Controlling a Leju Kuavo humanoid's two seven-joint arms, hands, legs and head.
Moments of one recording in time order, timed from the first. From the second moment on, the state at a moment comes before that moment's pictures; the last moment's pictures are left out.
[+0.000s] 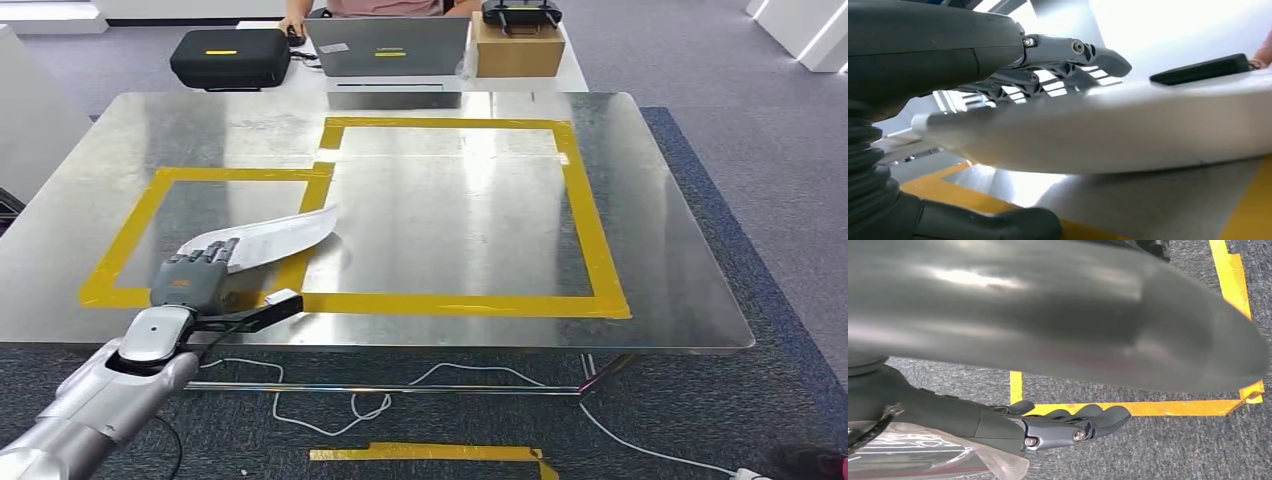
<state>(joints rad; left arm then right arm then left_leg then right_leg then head) -0.40 0.20 -0.34 -1.06 -1.42 0.33 0.15 0.17 0.28 -0.51 -0.74 0.46 0.05 -0.02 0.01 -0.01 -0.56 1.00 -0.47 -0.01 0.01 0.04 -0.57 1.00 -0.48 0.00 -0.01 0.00</state>
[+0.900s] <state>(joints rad) -0.37 0.20 -0.30 -1.14 -1.39 0.37 0.14 0.18 0.27 -0.47 -0.74 0.44 0.03 -0.01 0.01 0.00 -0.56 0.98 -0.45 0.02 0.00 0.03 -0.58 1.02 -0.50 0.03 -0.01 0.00</state>
